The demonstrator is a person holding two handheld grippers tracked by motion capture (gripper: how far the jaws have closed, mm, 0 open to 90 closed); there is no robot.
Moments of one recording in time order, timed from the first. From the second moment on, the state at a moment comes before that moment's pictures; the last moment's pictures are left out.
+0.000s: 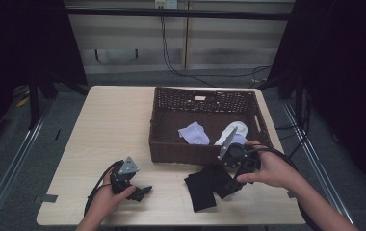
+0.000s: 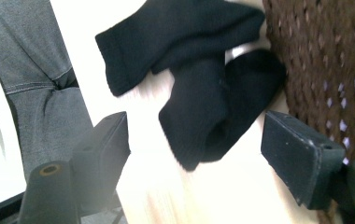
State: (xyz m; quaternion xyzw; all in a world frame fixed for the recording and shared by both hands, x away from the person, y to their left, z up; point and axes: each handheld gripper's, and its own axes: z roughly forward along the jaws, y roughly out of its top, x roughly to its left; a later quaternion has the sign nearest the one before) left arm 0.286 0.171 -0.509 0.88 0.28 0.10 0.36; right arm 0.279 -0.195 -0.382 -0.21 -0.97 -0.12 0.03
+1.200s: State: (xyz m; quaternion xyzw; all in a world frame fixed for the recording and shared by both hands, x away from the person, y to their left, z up) left arm 0.286 0.171 -0.509 0.88 0.28 0.10 0.36; right arm 0.256 -0.261 -0.455 -0.28 -0.94 -0.19 0.02
